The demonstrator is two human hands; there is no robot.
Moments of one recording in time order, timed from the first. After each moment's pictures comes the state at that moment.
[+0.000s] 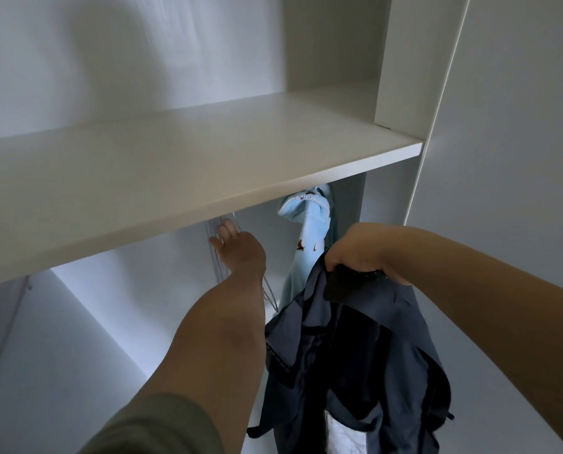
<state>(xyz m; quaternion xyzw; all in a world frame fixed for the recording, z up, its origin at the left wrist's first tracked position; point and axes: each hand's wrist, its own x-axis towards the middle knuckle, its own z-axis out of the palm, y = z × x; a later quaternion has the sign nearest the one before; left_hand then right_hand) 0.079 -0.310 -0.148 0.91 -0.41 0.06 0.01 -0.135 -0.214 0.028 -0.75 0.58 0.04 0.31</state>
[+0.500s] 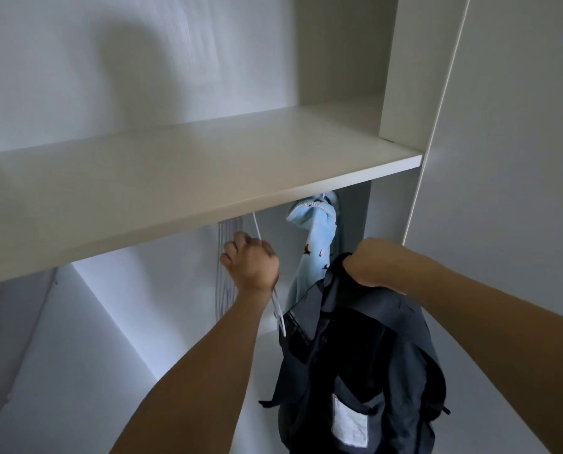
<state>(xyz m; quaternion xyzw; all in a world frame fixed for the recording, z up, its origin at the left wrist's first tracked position) 0.053 -0.247 -0.131 0.86 -0.43 0.09 0.27 -0.143 -0.226 -0.007 -0.77 0.60 0.03 0.20</state>
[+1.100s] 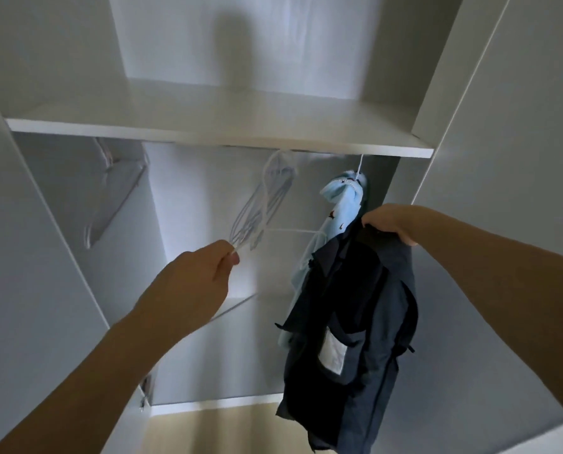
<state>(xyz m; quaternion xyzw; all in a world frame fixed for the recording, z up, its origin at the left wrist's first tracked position) -0.039 0.089 -0.049 0.82 -0.49 -0.03 0.29 -0.200 -0.175 0.014 -0.71 0.59 0.00 0.39</state>
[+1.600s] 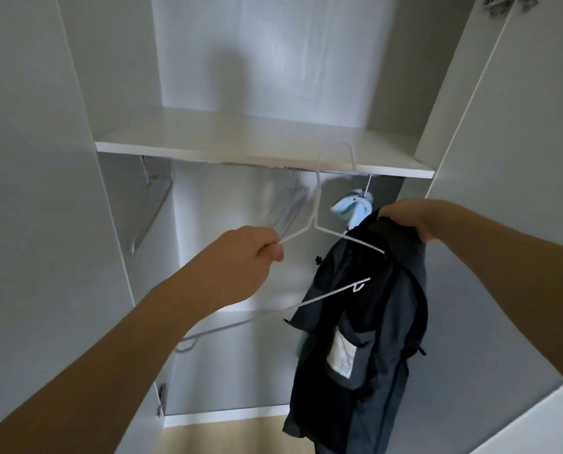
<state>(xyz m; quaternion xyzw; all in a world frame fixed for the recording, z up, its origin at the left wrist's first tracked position) -0.058 0.159 0.018 0.77 -0.54 -0.10 0.32 -0.209 -0.107 0.055 -0.72 0.58 -0.07 0.38</state>
